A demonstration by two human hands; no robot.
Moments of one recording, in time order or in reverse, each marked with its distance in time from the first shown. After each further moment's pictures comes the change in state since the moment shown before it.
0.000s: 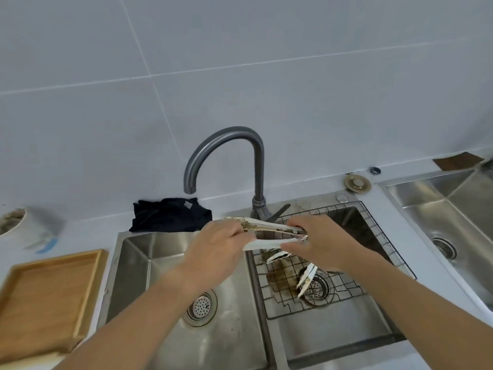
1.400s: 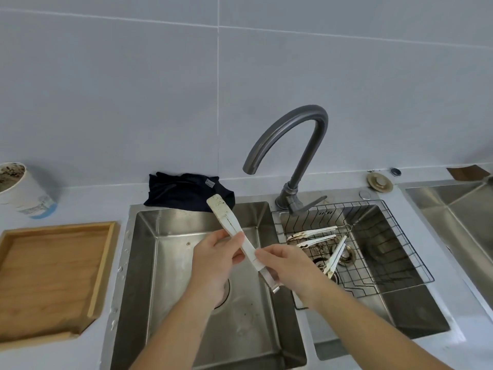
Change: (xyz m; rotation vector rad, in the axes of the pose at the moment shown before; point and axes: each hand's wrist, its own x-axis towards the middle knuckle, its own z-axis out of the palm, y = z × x) left_hand -0.070 -0.057 0.059 -1.606 0.410 -1.172; right_hand 0.020 -0.109 0.125 0.846 -0.167 0.494
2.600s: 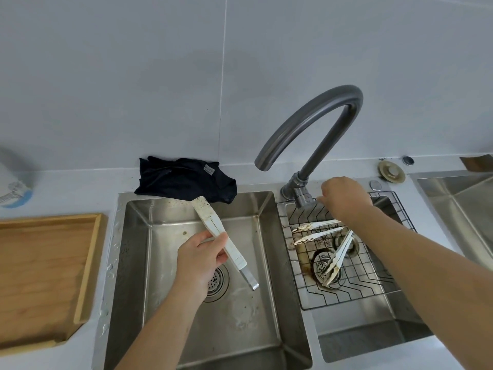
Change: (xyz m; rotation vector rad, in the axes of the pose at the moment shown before) left_hand 0.067 -0.042 -0.041 -0.017 0.093 -0.117; right_hand 0.110 -0.053 -0.114 -1.482 0.431 -0.028
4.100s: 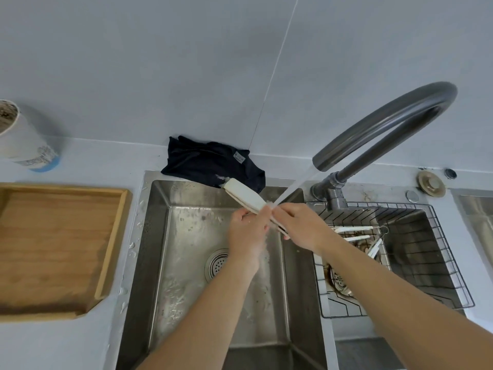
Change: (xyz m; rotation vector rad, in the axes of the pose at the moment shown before) left_hand 0.013 0.014 0.055 -0.282 0.035 -0.048; right_hand -0.031 -0.123 0.027 0.909 -0.282 -0.242
